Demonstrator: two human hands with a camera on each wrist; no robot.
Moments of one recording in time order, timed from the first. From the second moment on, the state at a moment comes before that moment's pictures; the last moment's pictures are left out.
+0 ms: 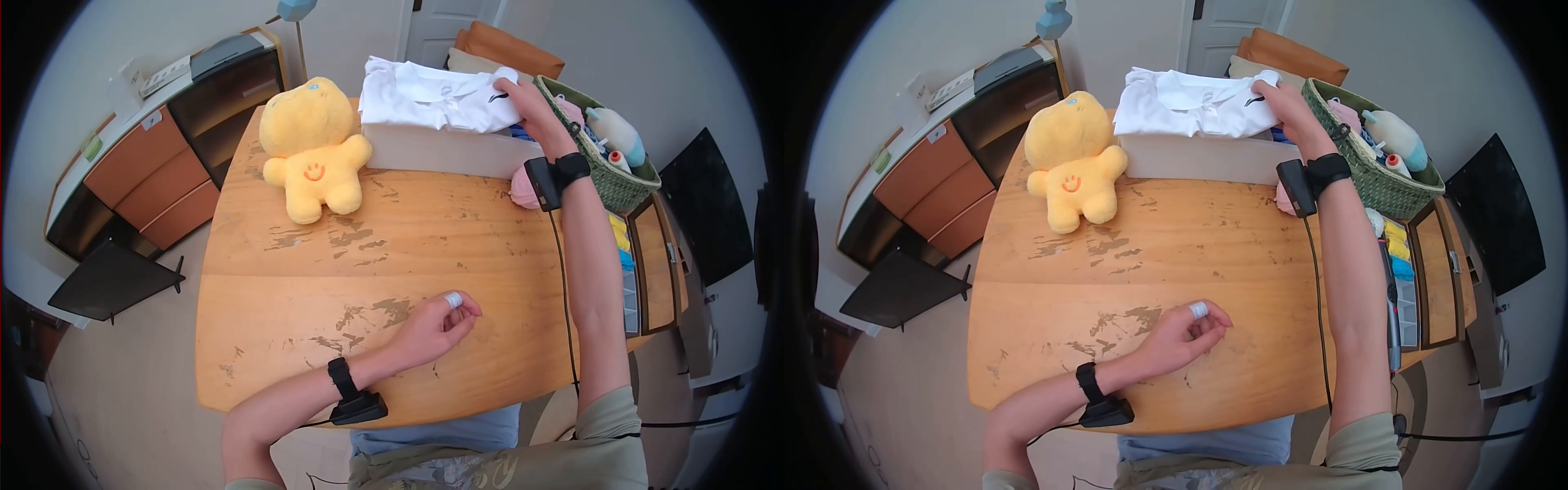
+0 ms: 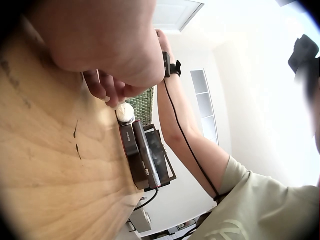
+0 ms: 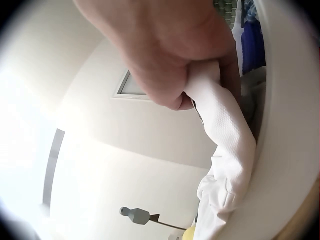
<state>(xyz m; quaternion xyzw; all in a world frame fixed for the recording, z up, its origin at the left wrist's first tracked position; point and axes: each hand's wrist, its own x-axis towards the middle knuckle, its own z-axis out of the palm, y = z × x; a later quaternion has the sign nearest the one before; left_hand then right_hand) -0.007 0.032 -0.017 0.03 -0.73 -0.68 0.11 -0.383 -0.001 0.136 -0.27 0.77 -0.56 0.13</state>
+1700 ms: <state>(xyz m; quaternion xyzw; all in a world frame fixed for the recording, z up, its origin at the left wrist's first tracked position) -0.015 -0.074 -0.012 0.27 -0.62 -0.71 0.18 -0.242 0.275 0.008 -0.18 0.81 -0.52 0.18</state>
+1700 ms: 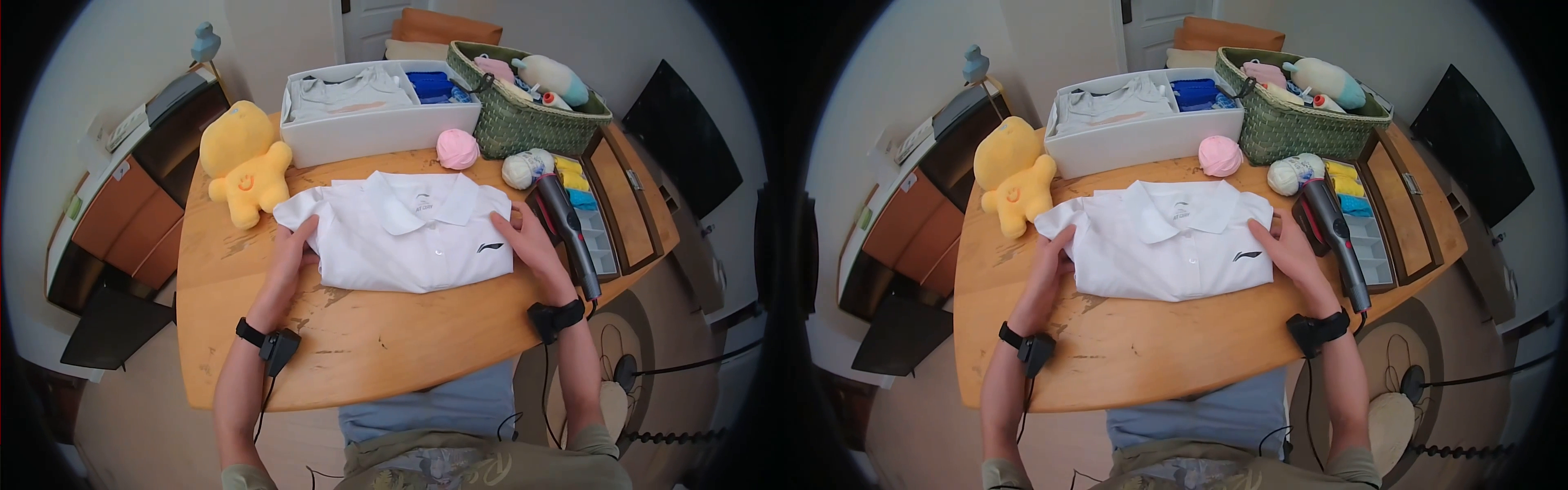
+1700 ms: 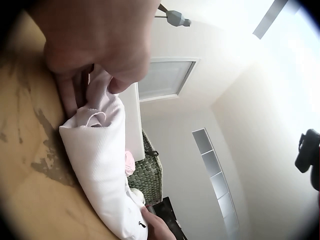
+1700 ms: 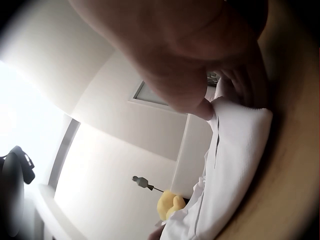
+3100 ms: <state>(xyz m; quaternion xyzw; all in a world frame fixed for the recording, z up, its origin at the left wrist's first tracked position) 0.197 -0.220 0.004 0.49 -0.82 -0.17 0.22 -0.092 0.049 0.019 -0.44 0.72 -0.41 0.34</state>
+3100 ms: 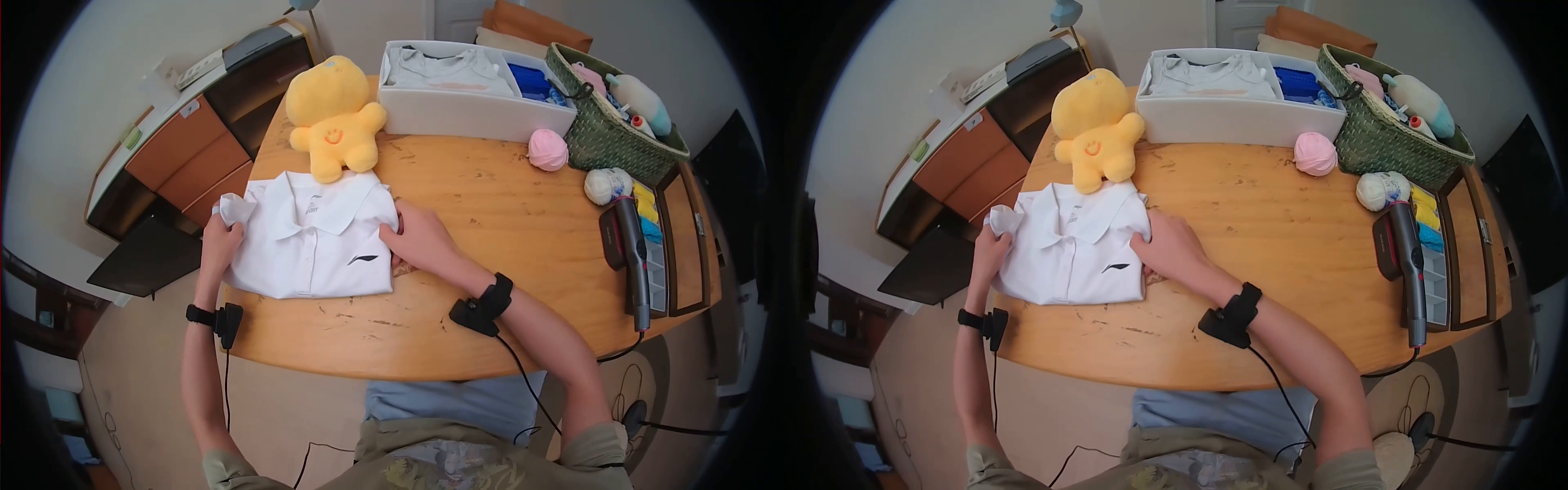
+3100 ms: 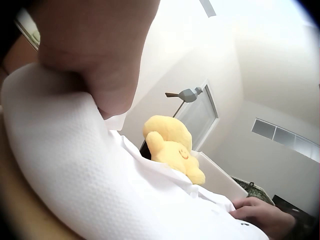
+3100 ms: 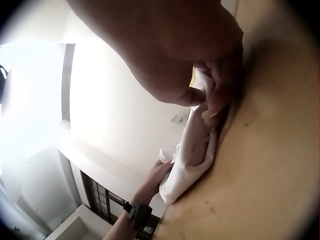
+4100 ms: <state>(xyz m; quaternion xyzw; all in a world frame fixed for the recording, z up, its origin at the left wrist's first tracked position) 0.029 -0.066 0.050 0.13 -0.91 -0.27 0.28 -0.176 0.086 -0.003 -0.38 0.58 -0.54 0.47</state>
